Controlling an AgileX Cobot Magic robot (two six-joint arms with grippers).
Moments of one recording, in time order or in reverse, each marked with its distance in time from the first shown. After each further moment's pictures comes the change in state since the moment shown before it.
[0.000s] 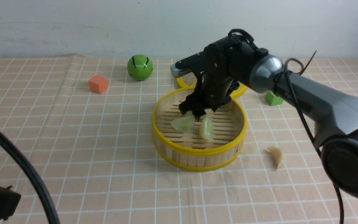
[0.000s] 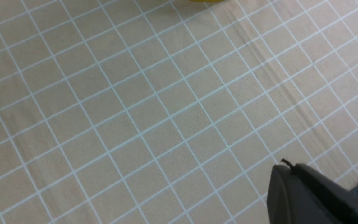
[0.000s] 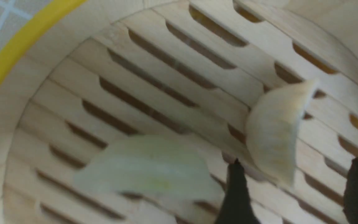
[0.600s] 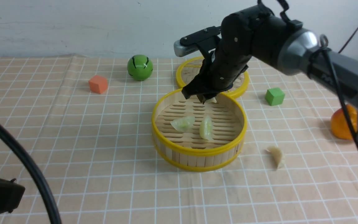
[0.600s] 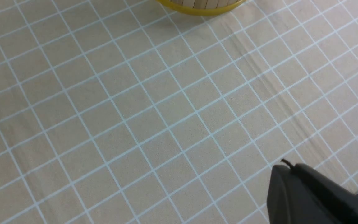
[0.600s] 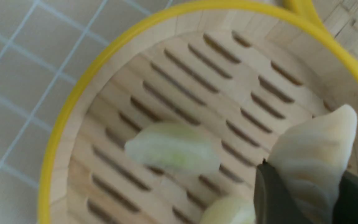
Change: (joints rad) right arm -0.002 -0.103 0.093 0.045 -0.125 -0.035; left arm 0.000 0.000 0.000 0.000 -0.030 0.000
